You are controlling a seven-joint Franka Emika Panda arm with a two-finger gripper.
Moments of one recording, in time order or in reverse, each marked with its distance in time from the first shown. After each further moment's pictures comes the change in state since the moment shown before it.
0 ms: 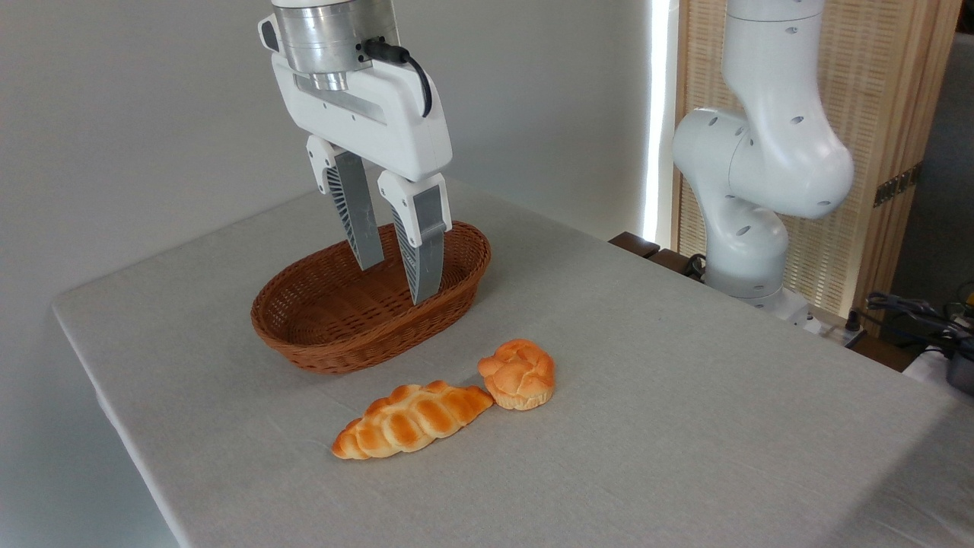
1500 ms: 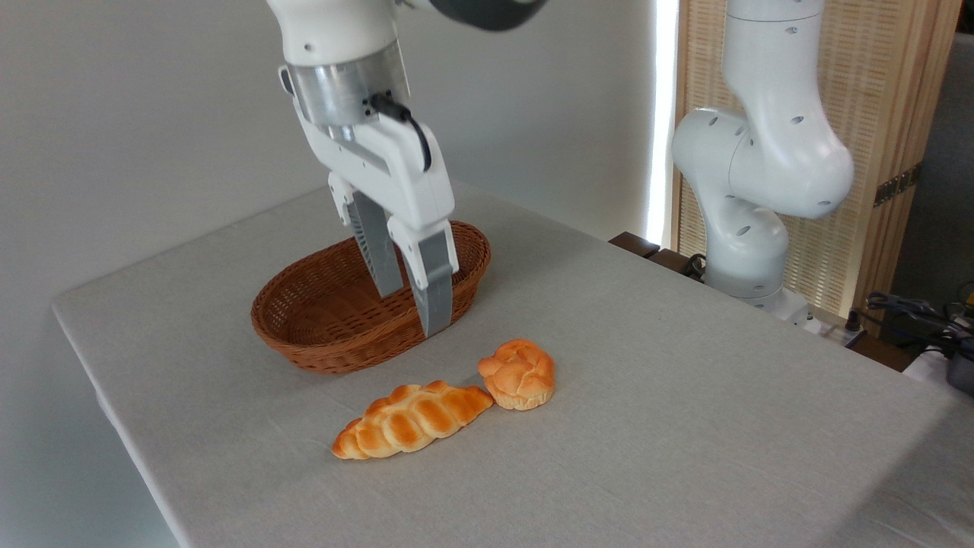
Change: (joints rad) arm 0.002 0.001 0.001 -0.103 0.000 0.067 0.098
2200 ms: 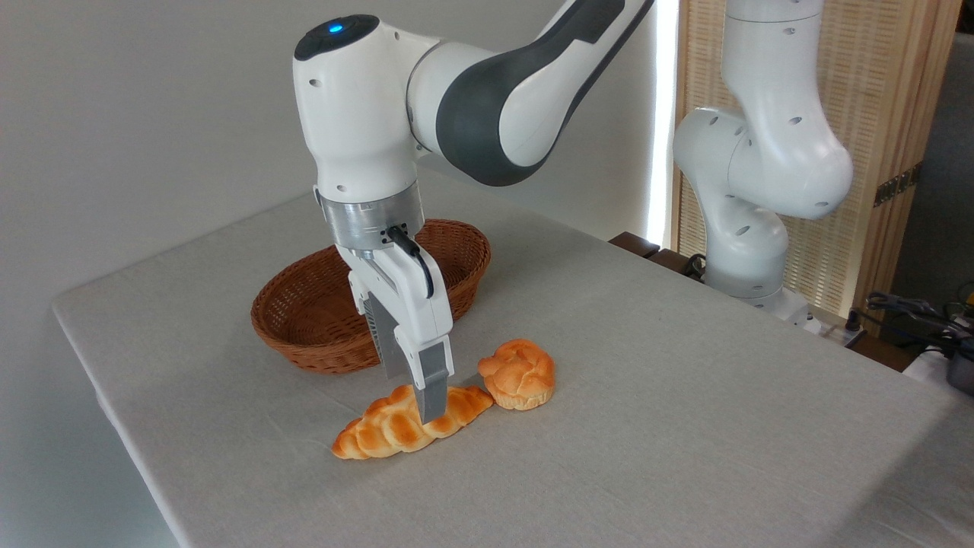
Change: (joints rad) arm -0.030 0.009 -0.001 -0.297 0.000 0.364 0.046
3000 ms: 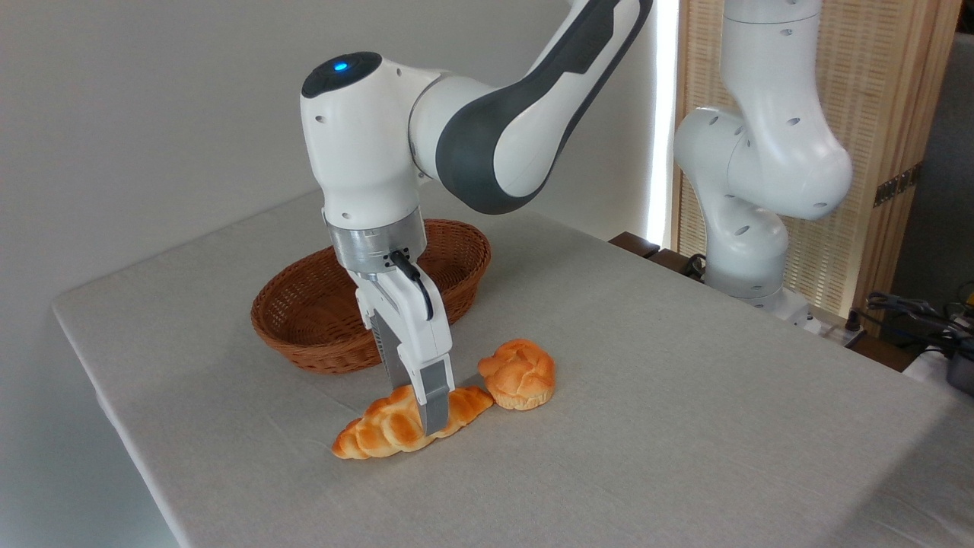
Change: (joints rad) arm -0.019 0.017 -0.006 -0.060 0.000 0.067 0.000
